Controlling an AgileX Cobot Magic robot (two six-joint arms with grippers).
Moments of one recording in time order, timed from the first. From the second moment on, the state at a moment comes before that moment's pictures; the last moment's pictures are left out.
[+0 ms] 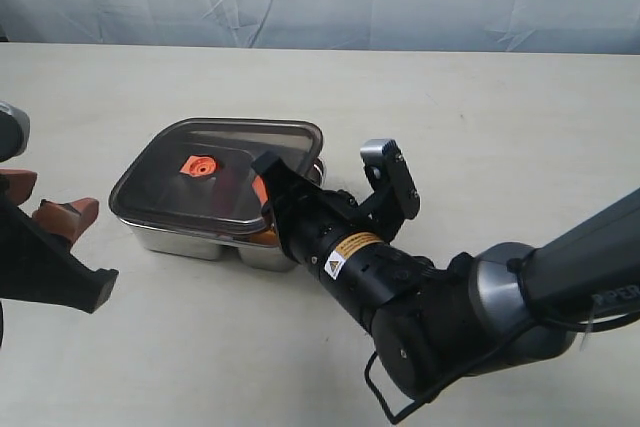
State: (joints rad) left arm -1.21 0.89 -0.50 1.02 0.98 -1.25; right arm 1.15 1.95 -0.68 0.50 -0.90 1.03
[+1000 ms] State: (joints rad) left arm -1.21 0.89 -0.50 1.02 0.98 -1.25; right arm 1.15 1.83 -0.68 0.54 -0.63 0.81
